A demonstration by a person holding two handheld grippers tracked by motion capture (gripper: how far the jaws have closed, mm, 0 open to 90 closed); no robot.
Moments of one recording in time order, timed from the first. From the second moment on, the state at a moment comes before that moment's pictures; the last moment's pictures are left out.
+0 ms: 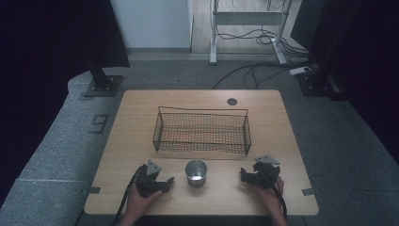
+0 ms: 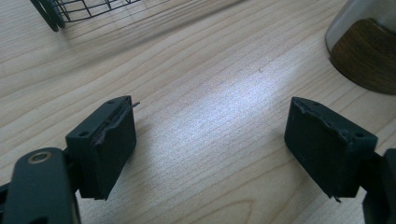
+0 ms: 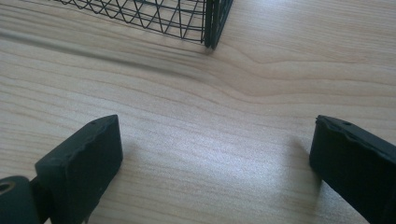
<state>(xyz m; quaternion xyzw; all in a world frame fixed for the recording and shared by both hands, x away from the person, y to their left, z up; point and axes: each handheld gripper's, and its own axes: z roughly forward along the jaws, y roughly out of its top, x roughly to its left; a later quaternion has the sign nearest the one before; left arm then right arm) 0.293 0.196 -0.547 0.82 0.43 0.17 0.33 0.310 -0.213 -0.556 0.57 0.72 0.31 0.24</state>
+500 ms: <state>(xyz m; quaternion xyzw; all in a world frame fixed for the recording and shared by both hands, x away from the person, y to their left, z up) 0.293 0.196 -0.547 0.82 0.43 0.17 0.33 0.301 -0.211 -0.546 0.57 0.72 0.33 0.22</state>
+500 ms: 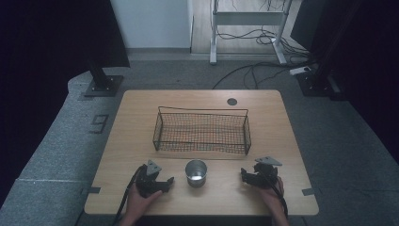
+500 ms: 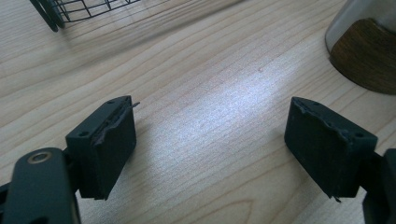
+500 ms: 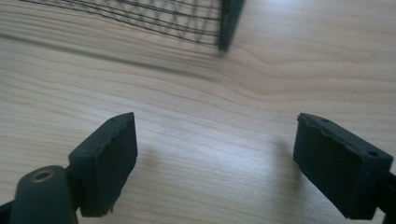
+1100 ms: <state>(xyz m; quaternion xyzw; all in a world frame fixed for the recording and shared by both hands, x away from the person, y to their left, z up) 0.293 0.196 -0.547 0.82 0.43 0.17 0.33 0.279 -0.193 -0.513 0.53 0.71 0.41 0.24</state>
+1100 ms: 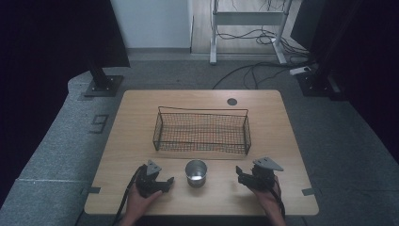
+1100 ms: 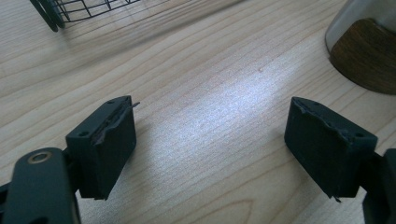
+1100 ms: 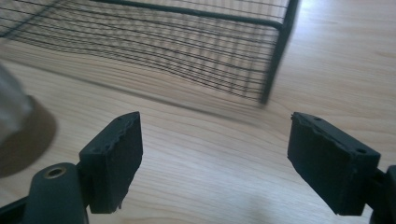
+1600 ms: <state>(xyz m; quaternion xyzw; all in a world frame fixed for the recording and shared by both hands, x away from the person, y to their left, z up) 0.293 0.196 -0.547 0.82 0.43 0.17 0.33 0.270 -0.167 -0.498 0.48 0.73 0.43 0.23</state>
